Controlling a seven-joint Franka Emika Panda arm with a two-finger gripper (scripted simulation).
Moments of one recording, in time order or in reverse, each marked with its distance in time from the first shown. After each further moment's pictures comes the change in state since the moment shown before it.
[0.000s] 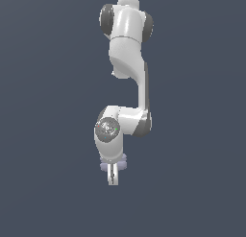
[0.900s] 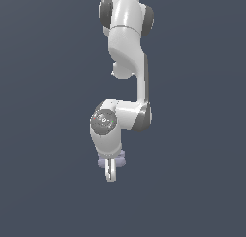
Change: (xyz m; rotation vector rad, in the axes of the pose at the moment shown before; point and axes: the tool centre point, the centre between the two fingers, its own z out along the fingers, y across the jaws) arm 0.006 0.007 -0.028 -0.002 -0.001 0.000
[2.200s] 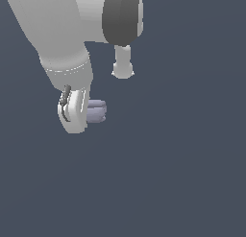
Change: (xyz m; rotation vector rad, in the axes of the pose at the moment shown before) arm 0.057 0.053 -0.265 0.002 -0.001 0.003
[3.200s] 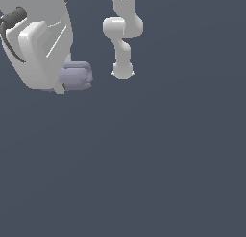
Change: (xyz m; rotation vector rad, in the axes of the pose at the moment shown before) arm 0.023 0.015 -0.111 0.000 0.002 -0.002
